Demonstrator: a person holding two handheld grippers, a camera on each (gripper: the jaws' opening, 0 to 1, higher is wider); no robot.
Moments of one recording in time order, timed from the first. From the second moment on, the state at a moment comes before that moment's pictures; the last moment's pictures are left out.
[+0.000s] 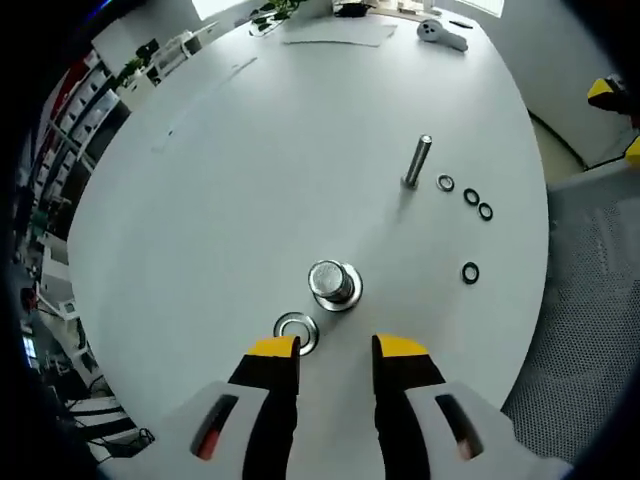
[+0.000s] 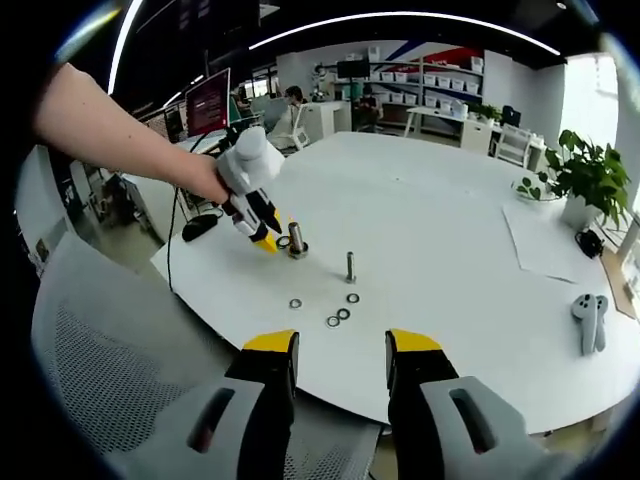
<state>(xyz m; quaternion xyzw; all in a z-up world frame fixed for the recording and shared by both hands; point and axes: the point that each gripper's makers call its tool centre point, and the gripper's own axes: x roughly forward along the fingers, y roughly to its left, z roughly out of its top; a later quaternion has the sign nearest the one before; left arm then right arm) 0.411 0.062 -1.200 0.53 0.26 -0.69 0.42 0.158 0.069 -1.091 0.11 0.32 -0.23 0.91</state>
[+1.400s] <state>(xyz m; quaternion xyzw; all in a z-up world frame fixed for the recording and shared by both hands) 0.427 0.143 -1.165 0.48 0.28 -0.67 0.49 0.175 0.092 -1.087 0.11 0.32 -0.17 0.92</state>
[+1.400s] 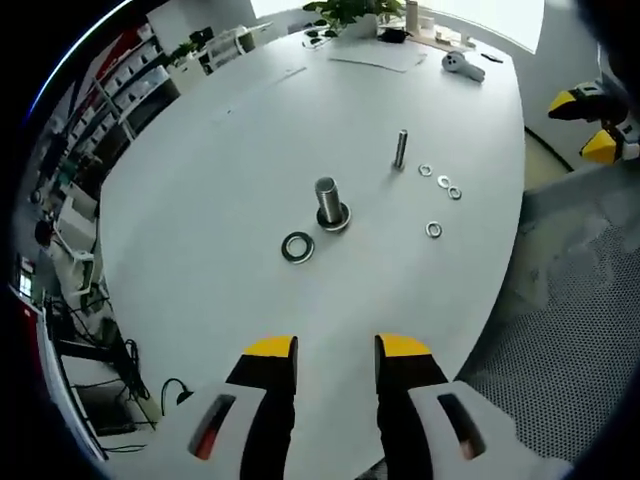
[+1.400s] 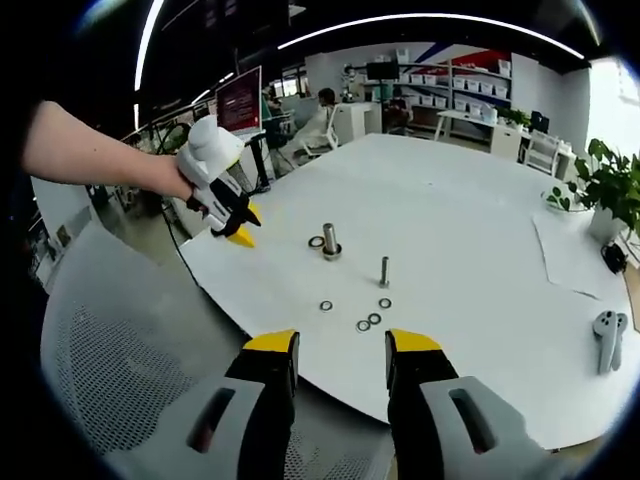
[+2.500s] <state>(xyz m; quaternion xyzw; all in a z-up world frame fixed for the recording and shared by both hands) 0.444 0.095 -1.200 0.48 0.31 -0.68 0.47 0.175 0.095 -1.091 0.12 0.33 -0.16 0.92</state>
